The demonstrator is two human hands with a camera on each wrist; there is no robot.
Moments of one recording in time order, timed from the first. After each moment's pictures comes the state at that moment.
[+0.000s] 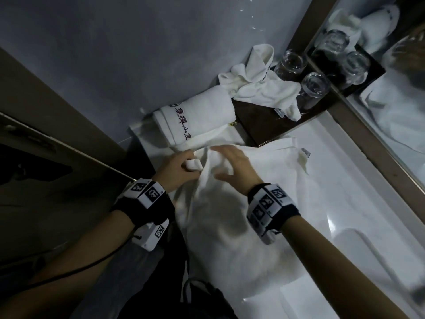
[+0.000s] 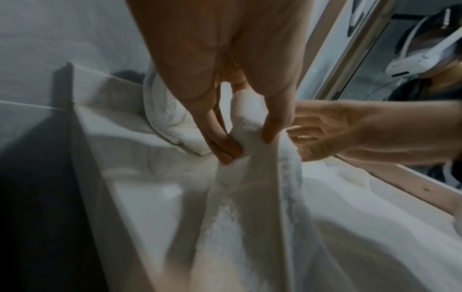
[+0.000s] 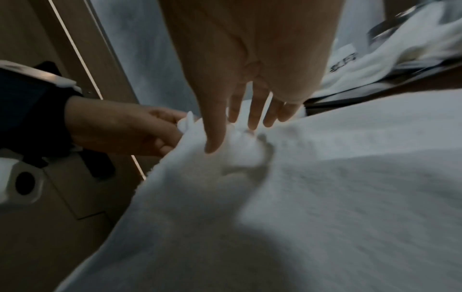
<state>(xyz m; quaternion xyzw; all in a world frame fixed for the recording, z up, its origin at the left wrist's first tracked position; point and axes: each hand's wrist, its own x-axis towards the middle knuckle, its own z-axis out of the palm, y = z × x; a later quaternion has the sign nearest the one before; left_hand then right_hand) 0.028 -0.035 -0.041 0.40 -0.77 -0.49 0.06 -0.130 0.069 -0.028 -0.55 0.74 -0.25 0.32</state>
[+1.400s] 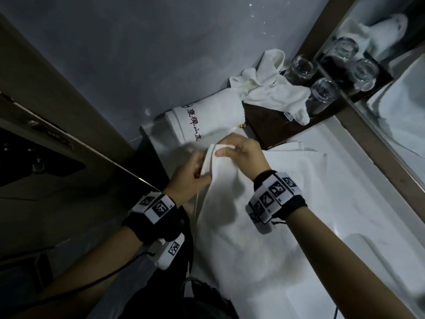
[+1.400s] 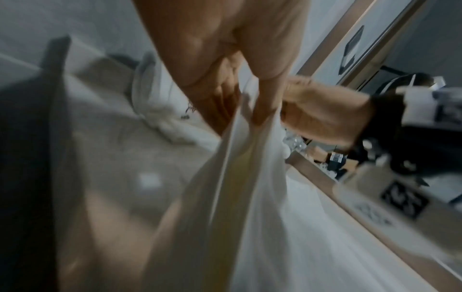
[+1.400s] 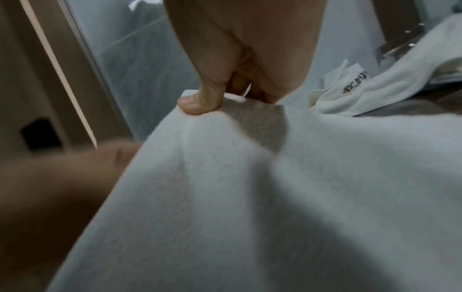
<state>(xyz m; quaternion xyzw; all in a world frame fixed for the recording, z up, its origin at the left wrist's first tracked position) 0.036 -0.007 -0.029 0.41 -0.70 -0.57 0.12 -0.121 0.039 0.005 -0.42 0.69 -0.43 0.40</state>
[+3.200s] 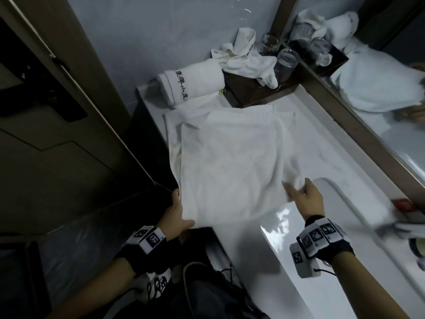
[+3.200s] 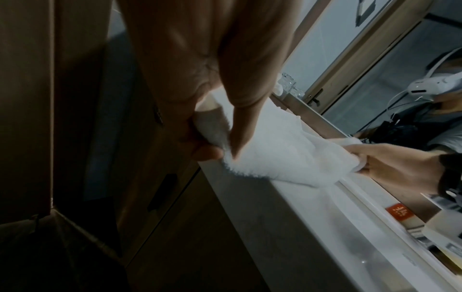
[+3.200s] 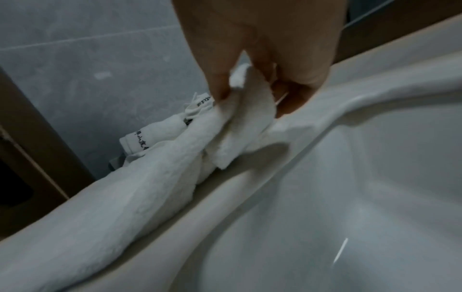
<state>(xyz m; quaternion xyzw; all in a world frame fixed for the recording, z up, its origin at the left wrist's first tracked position) 0.143 0.191 -0.078 0.47 -0.69 -0.55 -0.03 -0.150 0.338 -0.053 -0.17 0.90 -0.32 0.23</state>
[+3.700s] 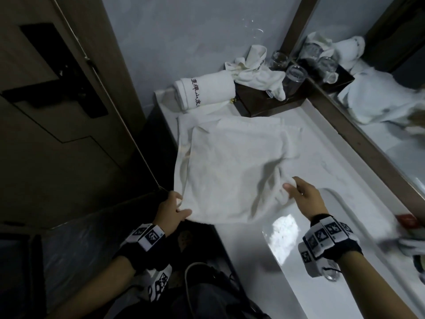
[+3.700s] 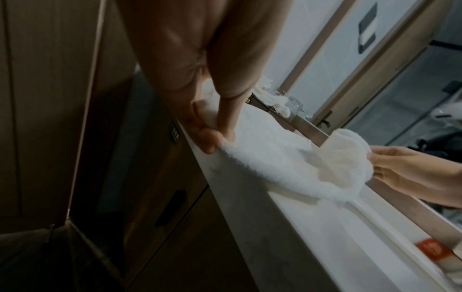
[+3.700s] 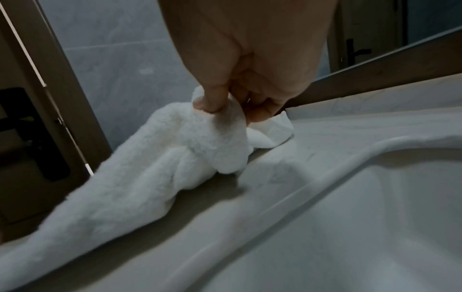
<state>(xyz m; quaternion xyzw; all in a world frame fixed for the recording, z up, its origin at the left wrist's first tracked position) 0.158 0.196 -0.061 0.54 -0.66 -0.52 0.05 -0.151 0.331 -0.030 -0.37 0.83 -0.32 0.27</state>
